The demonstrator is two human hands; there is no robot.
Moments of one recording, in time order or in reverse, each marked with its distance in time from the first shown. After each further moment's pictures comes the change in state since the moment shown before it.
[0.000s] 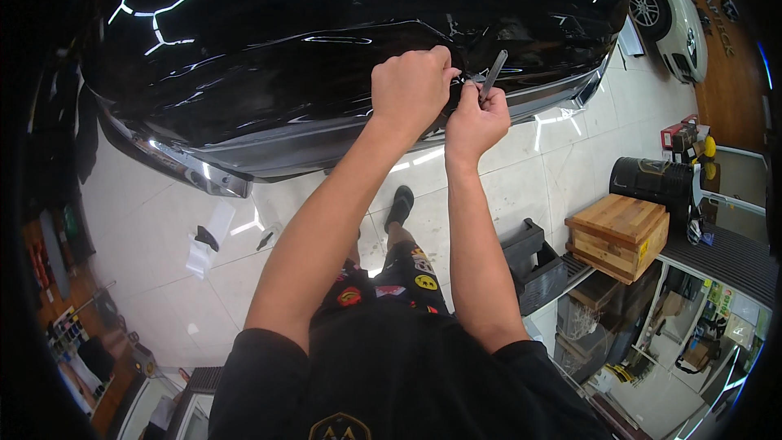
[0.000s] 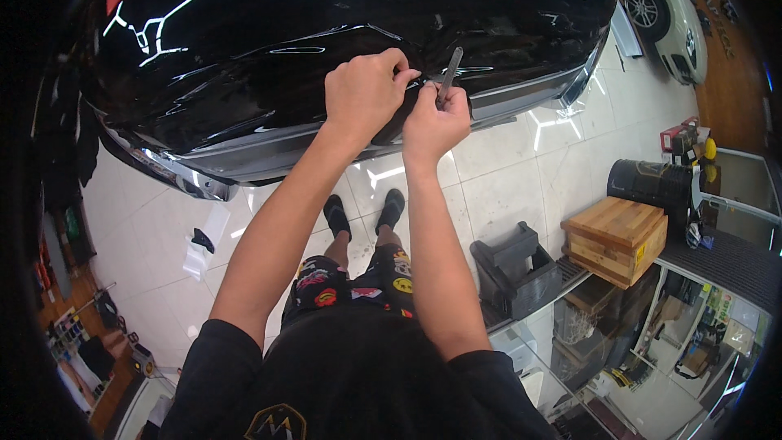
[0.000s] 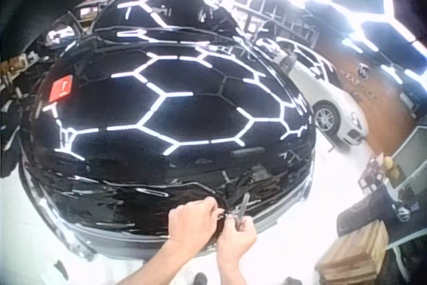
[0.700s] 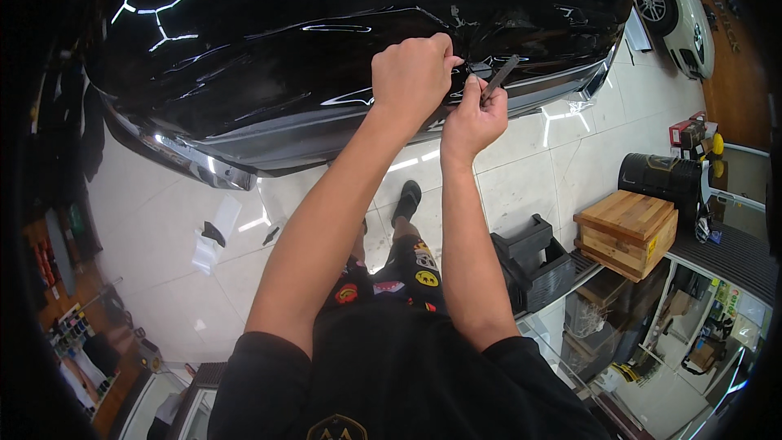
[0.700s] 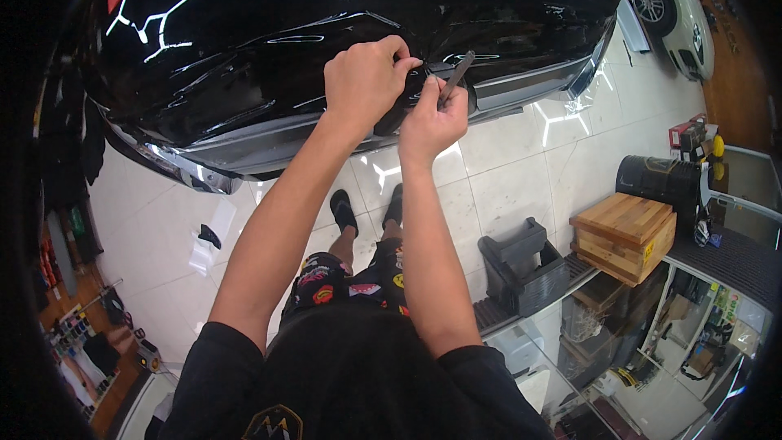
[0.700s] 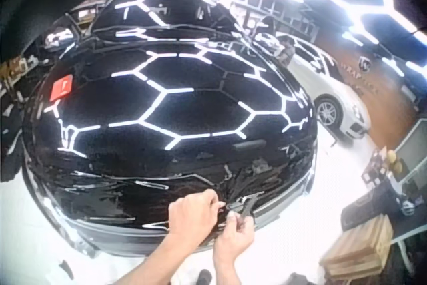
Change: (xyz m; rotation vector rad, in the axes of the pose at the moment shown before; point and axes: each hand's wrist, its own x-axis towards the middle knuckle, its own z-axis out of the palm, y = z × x) left_hand -0.001 0.000 0.005 0.020 0.006 -0.050; right_hand -0.018 0.022 -0.001 0.166 0.018 -0.007
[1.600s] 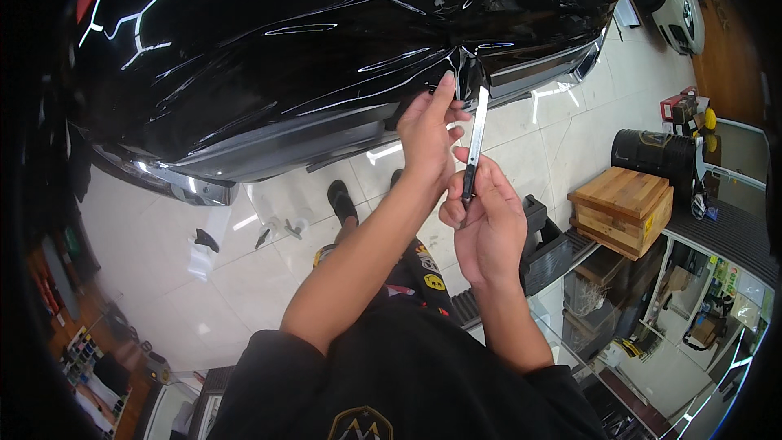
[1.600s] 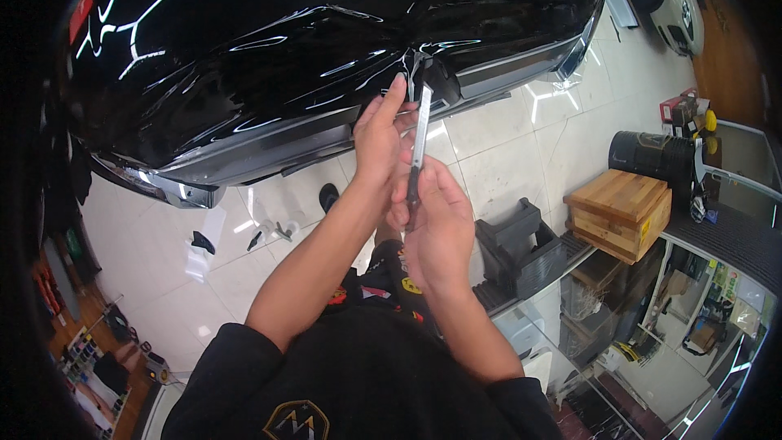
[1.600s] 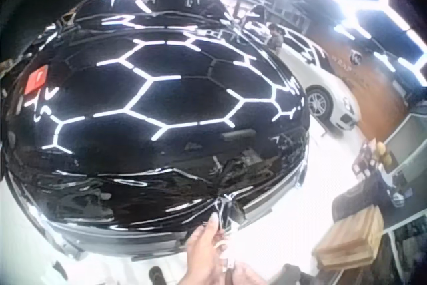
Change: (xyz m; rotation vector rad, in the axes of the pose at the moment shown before) left_hand -0.070 0.038 0.065 -1.647 -0.017 -0.990; right_hand -0.038 -0.148 -0.097 0.398 -0.348 0.925
